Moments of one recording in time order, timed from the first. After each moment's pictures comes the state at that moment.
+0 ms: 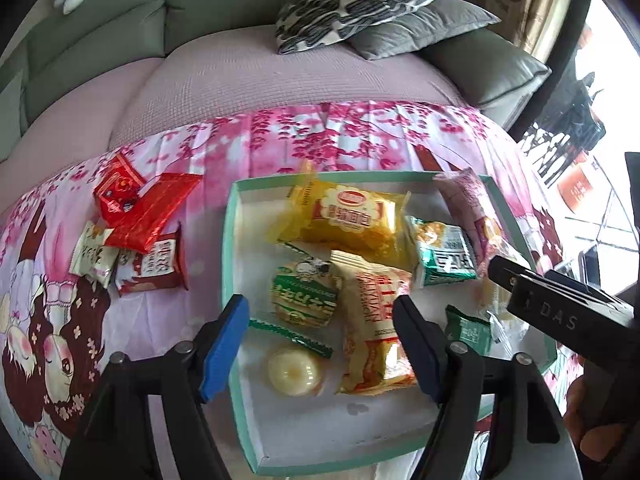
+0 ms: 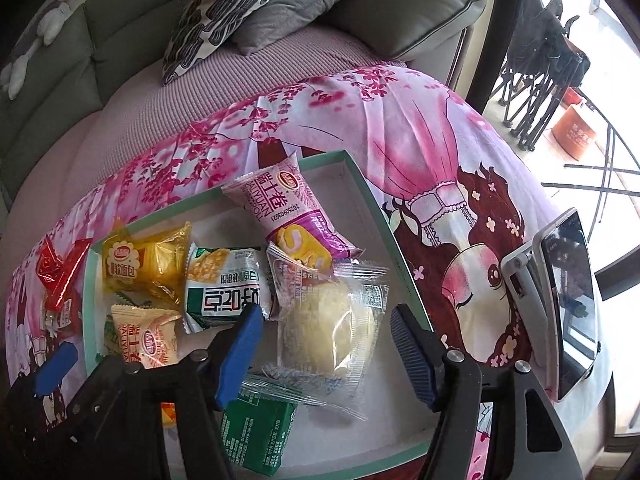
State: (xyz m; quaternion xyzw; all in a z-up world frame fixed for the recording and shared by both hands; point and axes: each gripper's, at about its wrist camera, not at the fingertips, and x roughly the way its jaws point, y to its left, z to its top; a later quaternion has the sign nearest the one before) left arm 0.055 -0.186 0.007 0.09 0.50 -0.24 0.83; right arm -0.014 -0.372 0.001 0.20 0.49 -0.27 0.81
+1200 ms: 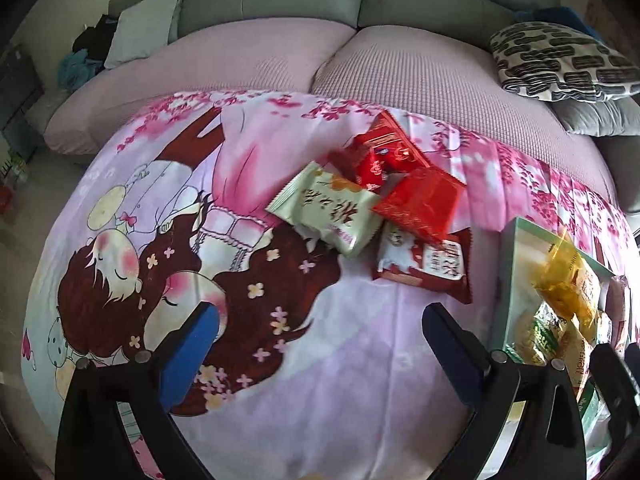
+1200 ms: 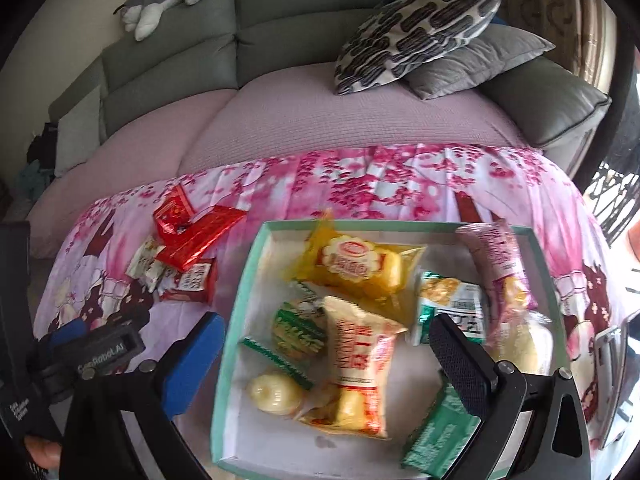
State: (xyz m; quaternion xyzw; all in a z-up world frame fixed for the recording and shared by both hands) left arm 0.109 -0.030 -0.007 0.00 0.52 0.01 0.85; right arm 0.033 -0.242 0.025 0.11 0.44 -0.10 0.89
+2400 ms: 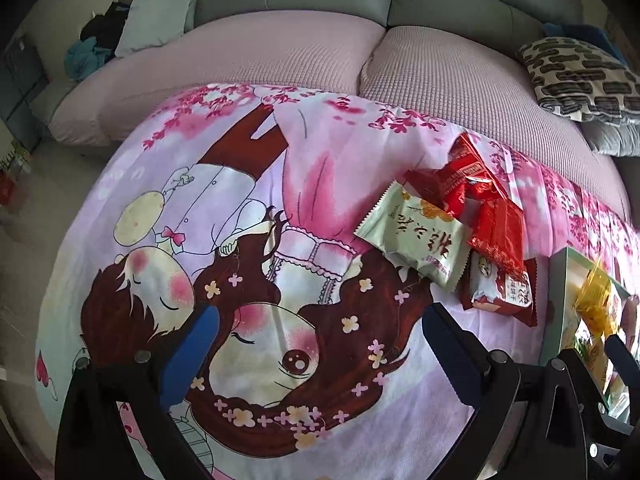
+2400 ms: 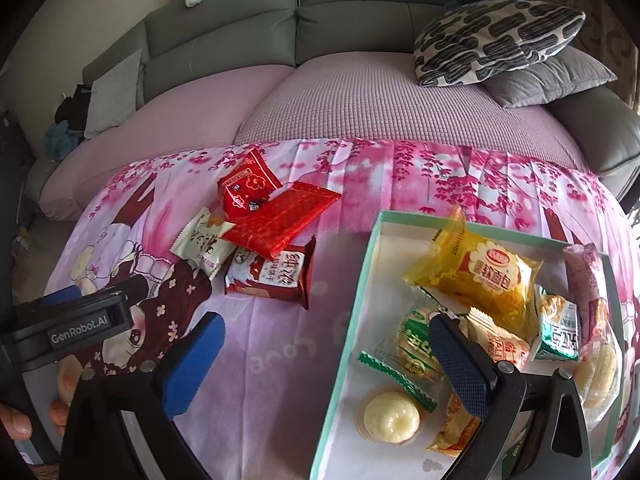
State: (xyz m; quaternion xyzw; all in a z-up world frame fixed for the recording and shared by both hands) left arm 0.138 0.037 -0.006 -0.01 0.53 0.02 0.85; right arm 0.077 -0.163 0.002 0.08 0.45 -0.04 0.89
